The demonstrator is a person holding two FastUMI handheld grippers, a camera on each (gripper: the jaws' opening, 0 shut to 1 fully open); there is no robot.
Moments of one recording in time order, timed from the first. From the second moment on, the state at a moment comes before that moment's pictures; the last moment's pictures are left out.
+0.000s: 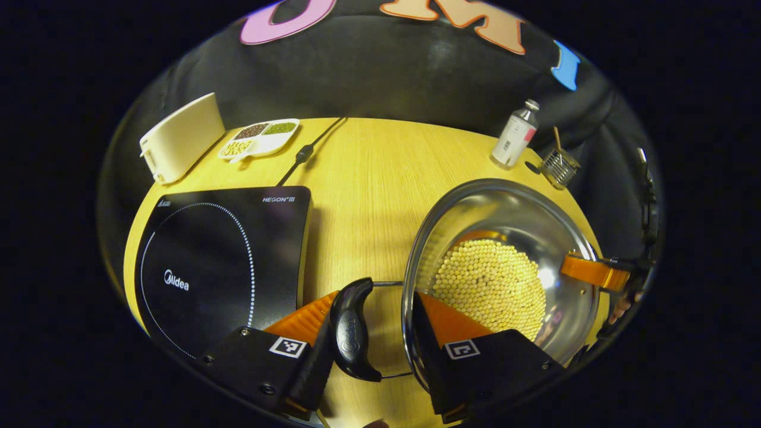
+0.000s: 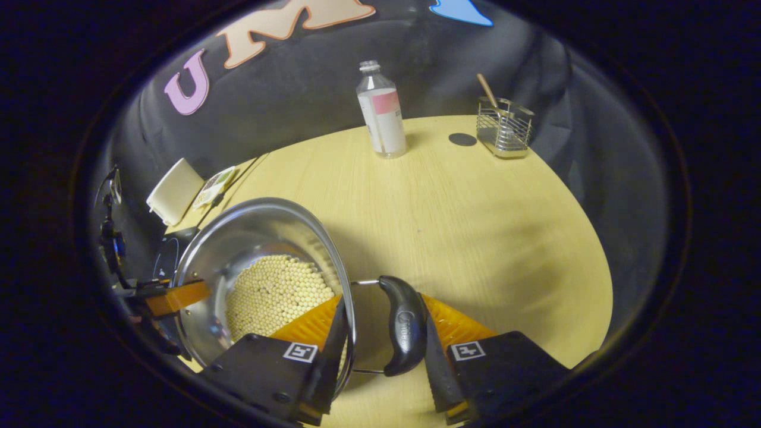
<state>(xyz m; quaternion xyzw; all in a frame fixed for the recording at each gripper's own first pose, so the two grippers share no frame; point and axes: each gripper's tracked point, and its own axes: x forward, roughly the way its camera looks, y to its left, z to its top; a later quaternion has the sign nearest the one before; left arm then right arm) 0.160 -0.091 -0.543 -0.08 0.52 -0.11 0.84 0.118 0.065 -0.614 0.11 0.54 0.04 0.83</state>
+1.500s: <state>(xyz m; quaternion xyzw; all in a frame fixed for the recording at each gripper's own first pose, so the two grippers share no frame) 0.115 -0.020 -0.446 -0.16 0.52 -0.10 0.83 0.075 0.111 -0.515 0.17 0.53 0.06 0.83</state>
